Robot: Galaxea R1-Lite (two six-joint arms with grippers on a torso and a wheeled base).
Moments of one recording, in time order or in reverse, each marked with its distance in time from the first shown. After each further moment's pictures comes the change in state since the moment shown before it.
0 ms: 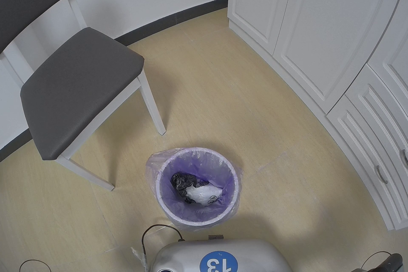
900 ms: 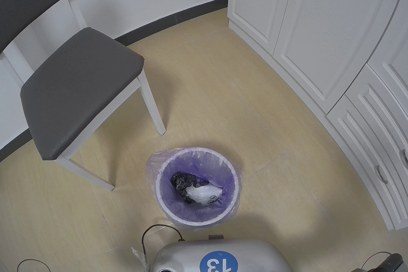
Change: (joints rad) left arm -0.024 0.095 0.207 -0.239 -0.091 -0.034; right arm 0.054 0.185 0.289 -0.494 0.079 -0.010
